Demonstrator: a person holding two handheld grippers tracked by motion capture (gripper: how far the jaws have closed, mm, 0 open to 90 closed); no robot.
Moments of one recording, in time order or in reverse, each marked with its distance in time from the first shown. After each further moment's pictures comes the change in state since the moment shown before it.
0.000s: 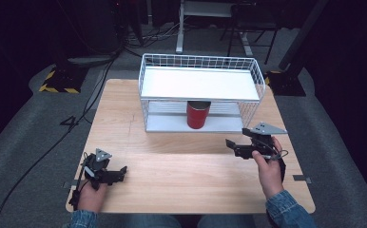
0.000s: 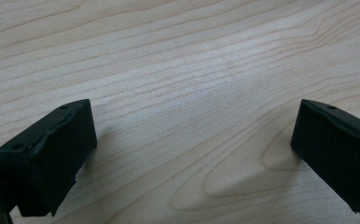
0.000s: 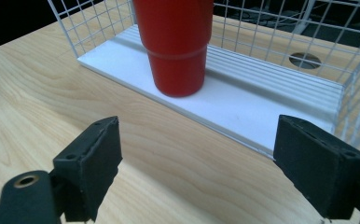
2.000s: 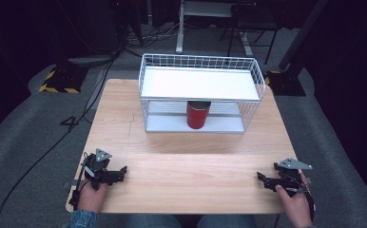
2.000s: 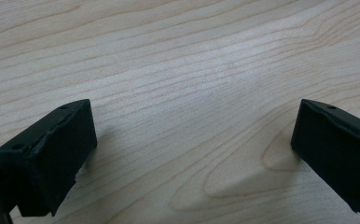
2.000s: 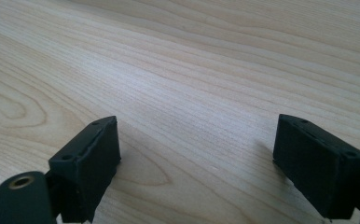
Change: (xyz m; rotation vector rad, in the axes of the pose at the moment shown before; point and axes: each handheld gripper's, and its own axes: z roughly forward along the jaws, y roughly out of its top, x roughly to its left) left arm 0.000 0.000 0.000 0.001 0.002 0.002; right arm -0.055 -0.135 -0.049 0.209 -0.178 0.060
